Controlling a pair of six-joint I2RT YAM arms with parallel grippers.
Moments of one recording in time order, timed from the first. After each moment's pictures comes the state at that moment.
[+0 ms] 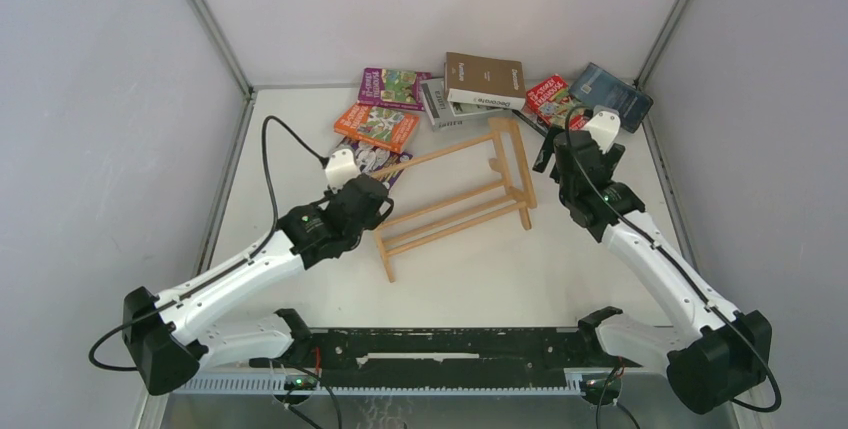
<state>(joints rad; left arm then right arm) -0.85 1.09 0.94 -0.67 -0.66 -0.87 0.40 1.09 0.94 -0.44 0.61 0.45</state>
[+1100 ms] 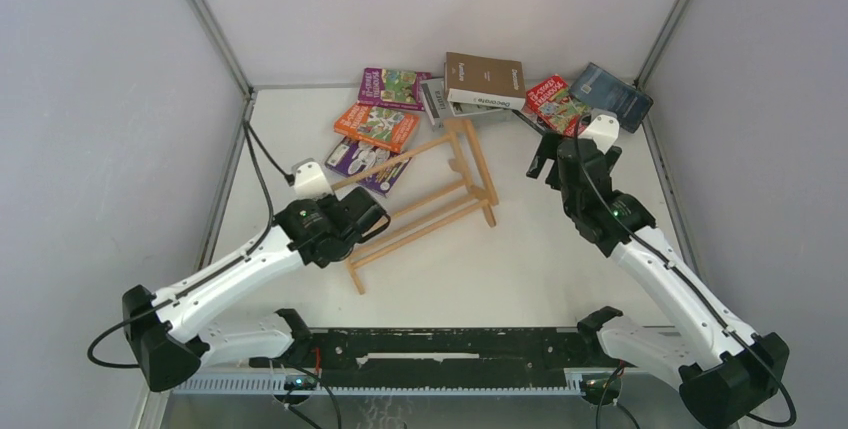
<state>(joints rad) -0.86 1.11 1.02 -1.15 -0.92 -1.24 0.47 0.98 0.94 -0.47 0.56 0.45</state>
